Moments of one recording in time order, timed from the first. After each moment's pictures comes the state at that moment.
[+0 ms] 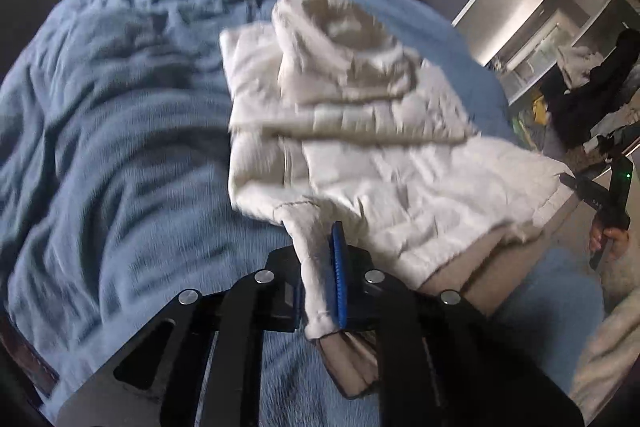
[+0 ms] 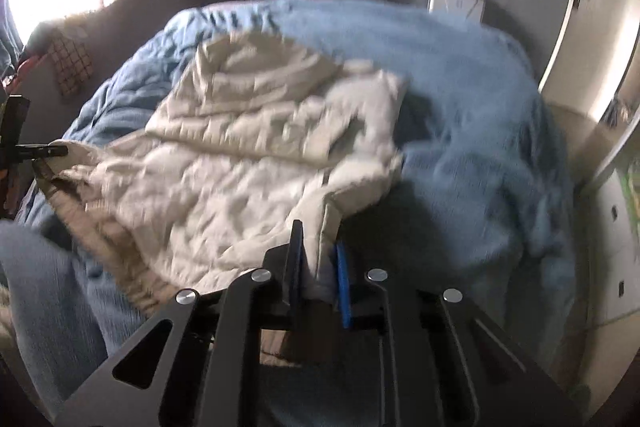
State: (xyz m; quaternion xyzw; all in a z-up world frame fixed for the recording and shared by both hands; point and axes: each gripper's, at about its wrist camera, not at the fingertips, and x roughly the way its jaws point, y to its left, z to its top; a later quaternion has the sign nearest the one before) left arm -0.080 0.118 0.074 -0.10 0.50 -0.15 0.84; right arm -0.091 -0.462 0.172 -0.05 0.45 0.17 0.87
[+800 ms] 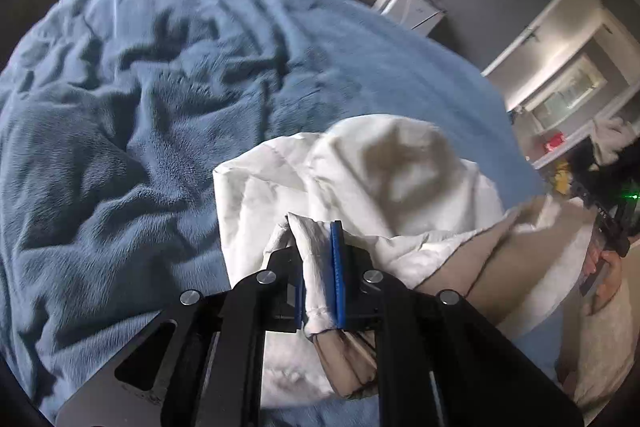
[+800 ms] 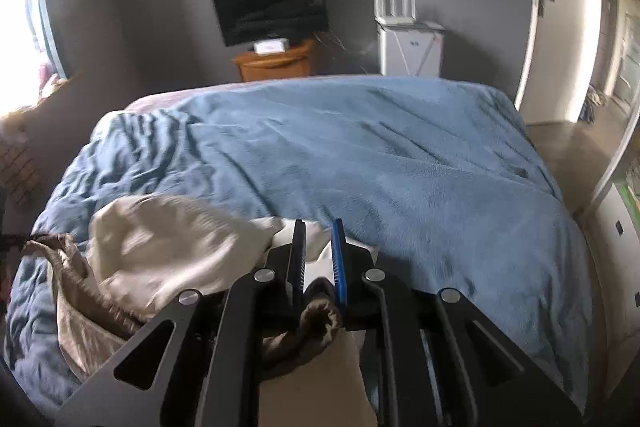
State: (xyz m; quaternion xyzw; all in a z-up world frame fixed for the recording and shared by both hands) left arm 0.203 0.144 0.056 -0.15 0.51 -0.11 0.84; right arm 0.220 -0.457 0.162 0.03 0.39 0.08 0.92
